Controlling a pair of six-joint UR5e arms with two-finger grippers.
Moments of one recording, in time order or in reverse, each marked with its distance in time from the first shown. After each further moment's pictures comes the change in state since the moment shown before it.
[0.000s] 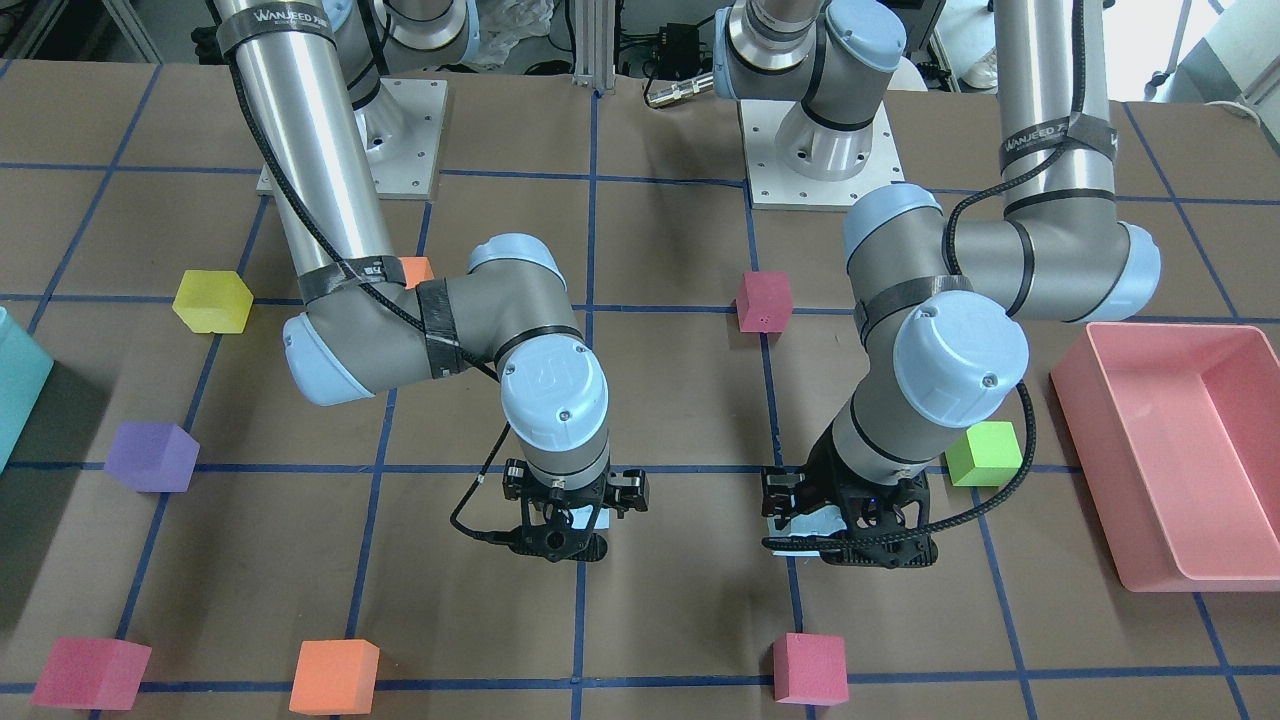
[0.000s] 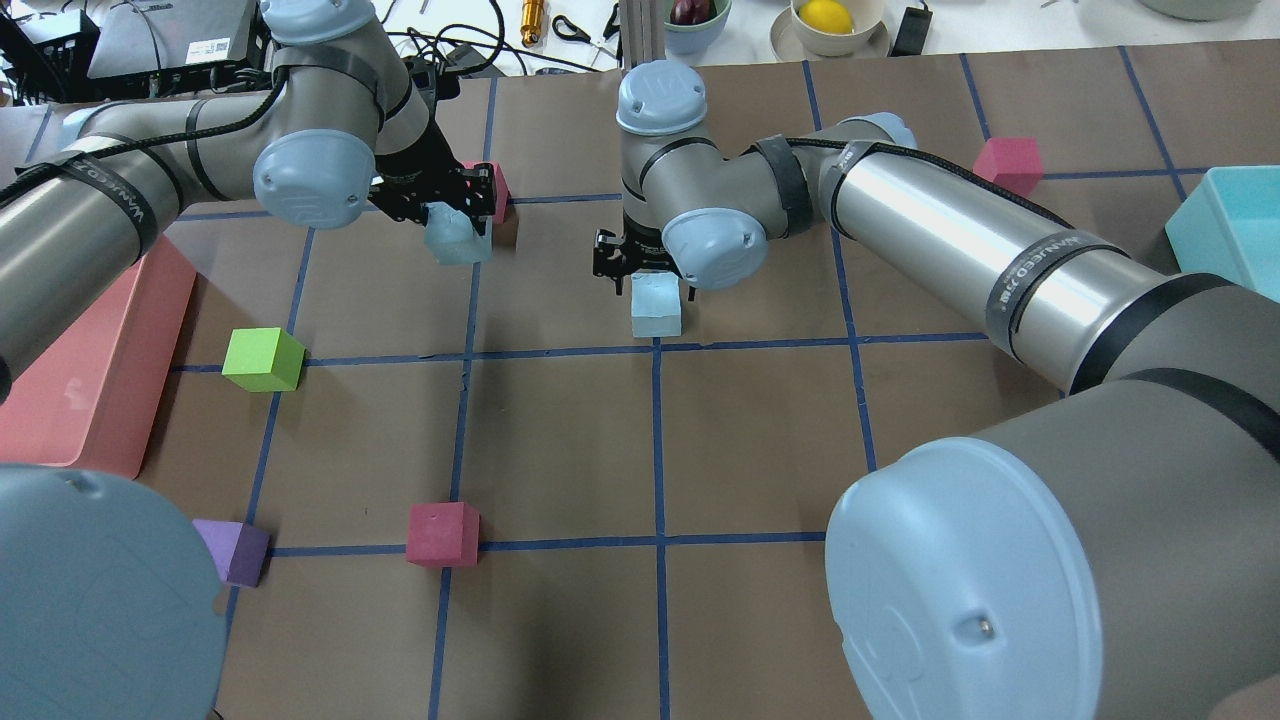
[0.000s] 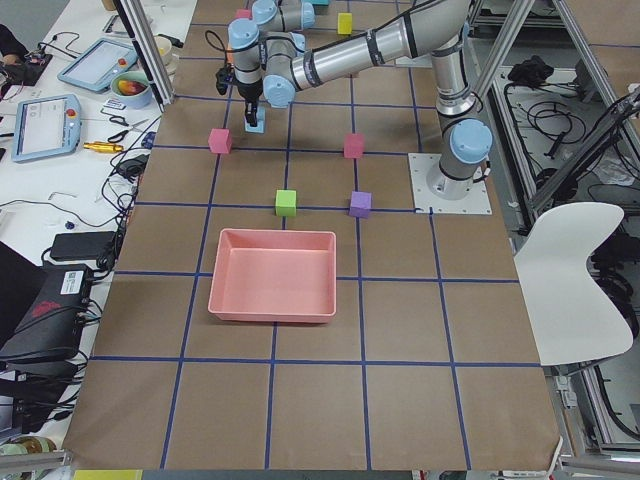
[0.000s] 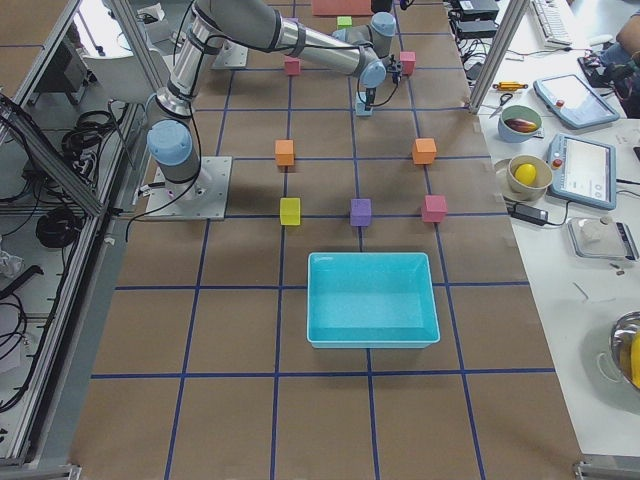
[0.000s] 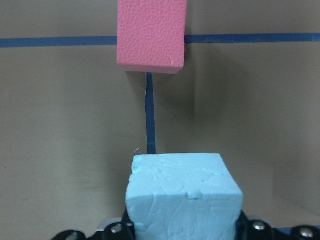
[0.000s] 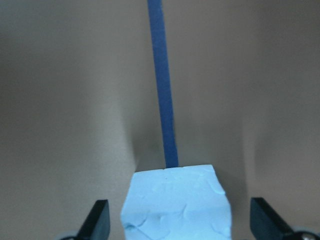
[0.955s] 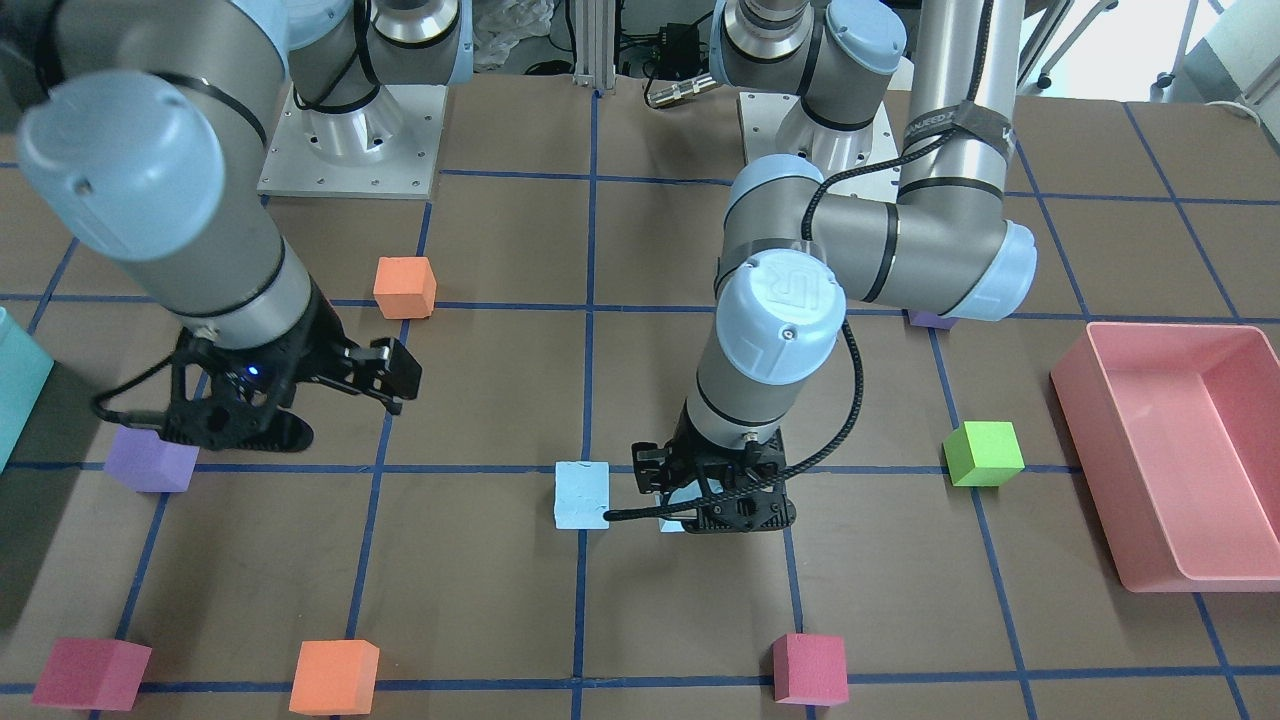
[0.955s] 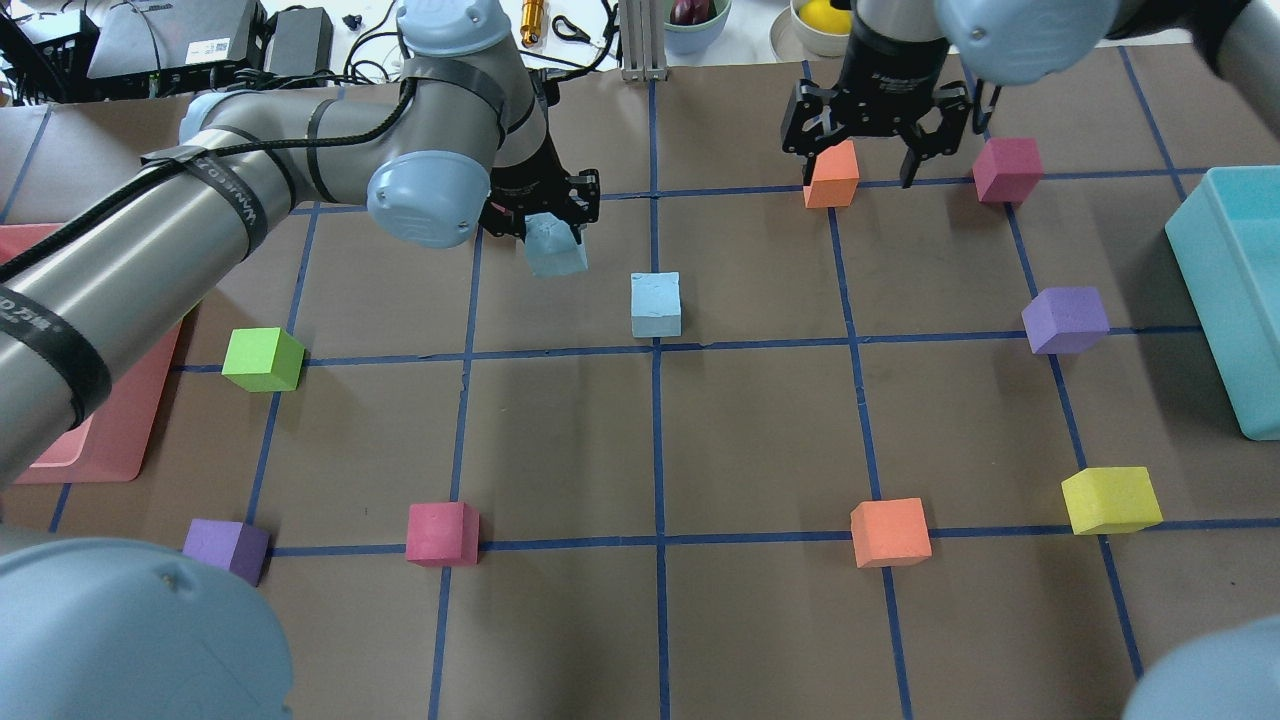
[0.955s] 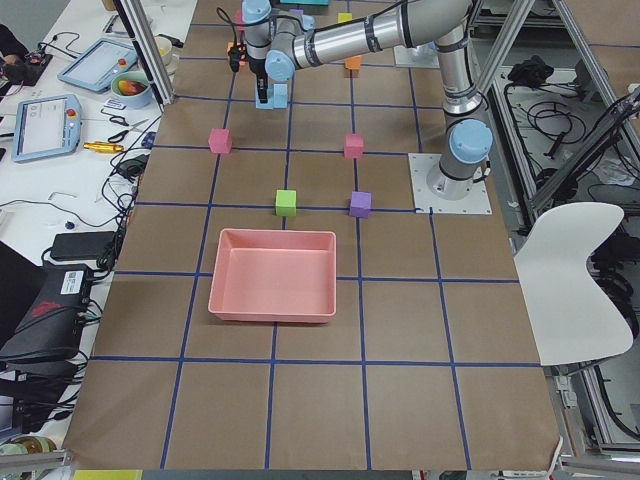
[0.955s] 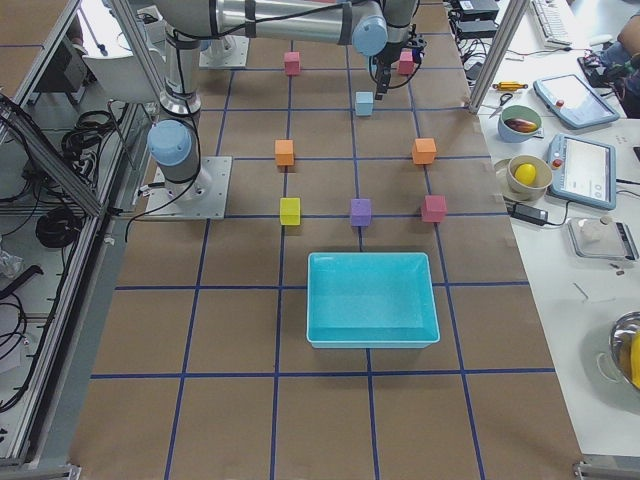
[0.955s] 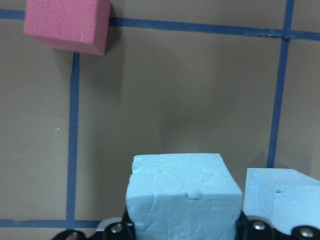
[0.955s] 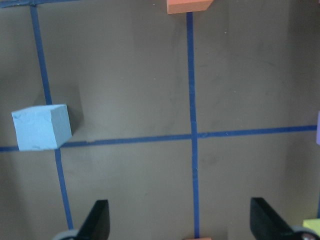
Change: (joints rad) left arm -0.199 -0.018 0.034 0.004 0.016 -0.299; right arm -0.286 -0.380 -0.069 0.530 -0.038 -0.353
